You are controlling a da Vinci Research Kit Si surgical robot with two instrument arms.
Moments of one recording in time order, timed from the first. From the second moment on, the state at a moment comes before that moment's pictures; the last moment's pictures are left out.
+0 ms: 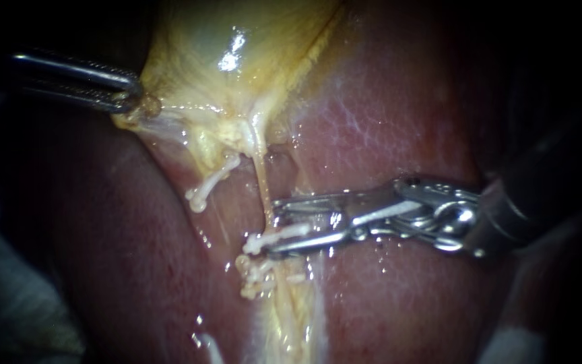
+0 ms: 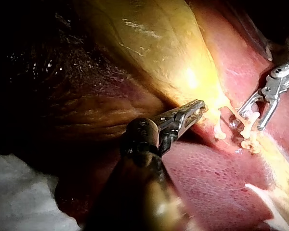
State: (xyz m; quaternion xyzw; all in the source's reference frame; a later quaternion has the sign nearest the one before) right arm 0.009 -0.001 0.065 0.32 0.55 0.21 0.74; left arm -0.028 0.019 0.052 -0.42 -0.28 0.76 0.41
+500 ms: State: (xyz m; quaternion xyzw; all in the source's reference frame) right arm 0.002 0.000 0.059 0.21 0.49 0.10 0.84; left arm -0.028 0.019 0.052 -0.42 -0.28 0.76 0.41
